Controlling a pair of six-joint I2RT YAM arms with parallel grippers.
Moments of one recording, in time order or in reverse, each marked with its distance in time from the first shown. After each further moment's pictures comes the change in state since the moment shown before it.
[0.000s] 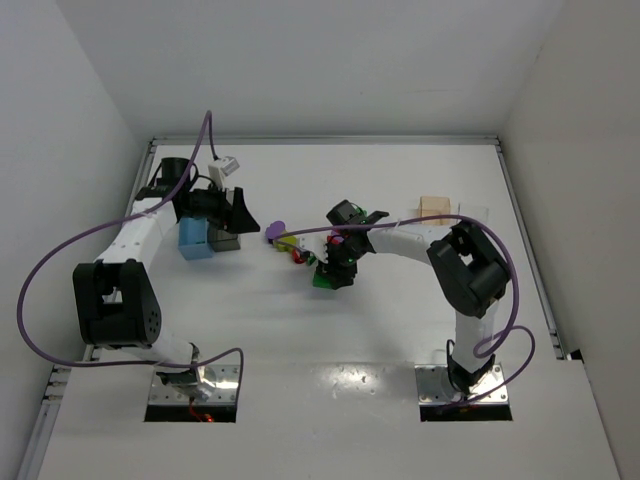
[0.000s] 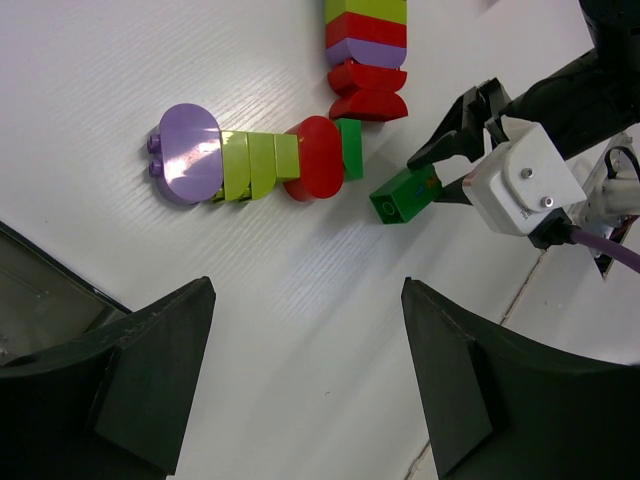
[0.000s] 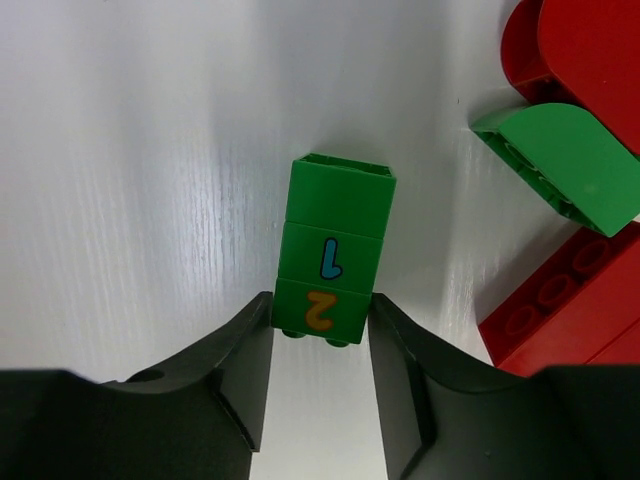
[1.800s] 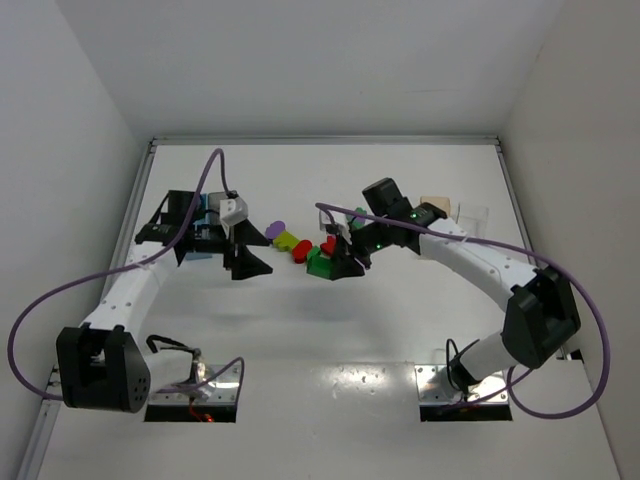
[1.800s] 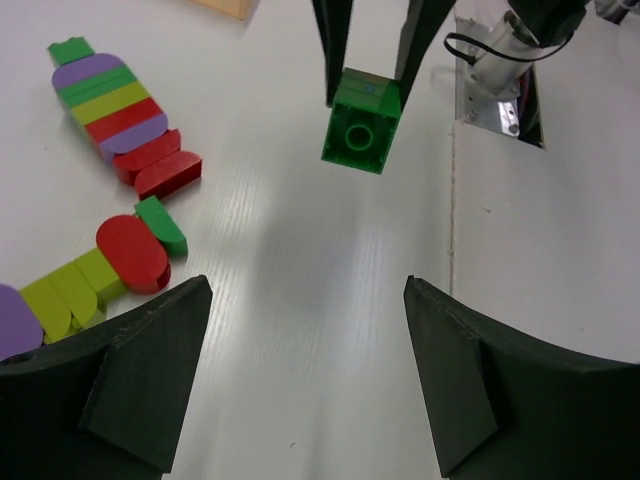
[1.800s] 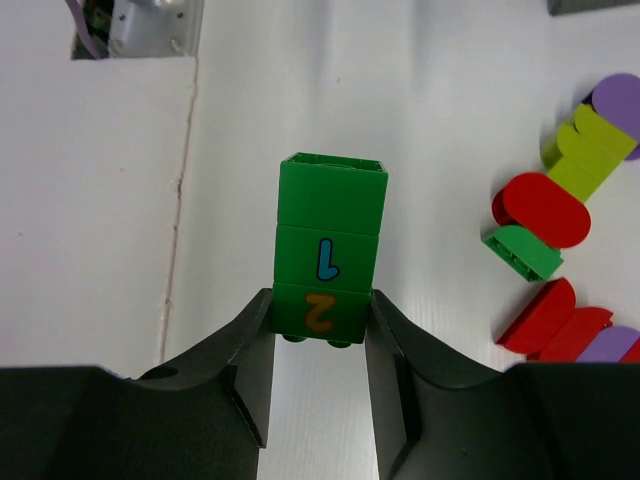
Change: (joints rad) left arm -0.102 -0.334 -0.274 -0.010 0.361 0.412; right arm -0.073 -0.425 -0.064 -0.055 -0.375 0.121
